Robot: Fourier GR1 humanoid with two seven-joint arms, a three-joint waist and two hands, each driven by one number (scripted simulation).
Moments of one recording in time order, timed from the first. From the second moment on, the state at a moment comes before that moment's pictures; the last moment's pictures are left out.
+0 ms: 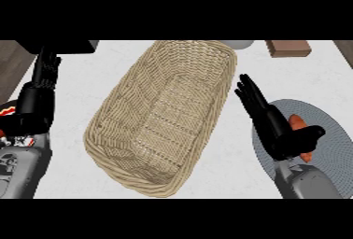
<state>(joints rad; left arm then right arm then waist) -0.31 0.37 -0.02 -1.45 0.06 0.24 -0.18 -0.23 -0.29 0.33 -1.62 -0.30 -0.17 0.07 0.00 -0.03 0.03</state>
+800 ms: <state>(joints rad) -0.22 0.44 -0.08 -1.51 0.02 0.10 -0.03 -0.28 -0.29 0.27 -1.73 -0.42 -0.08 0.13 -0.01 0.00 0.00</state>
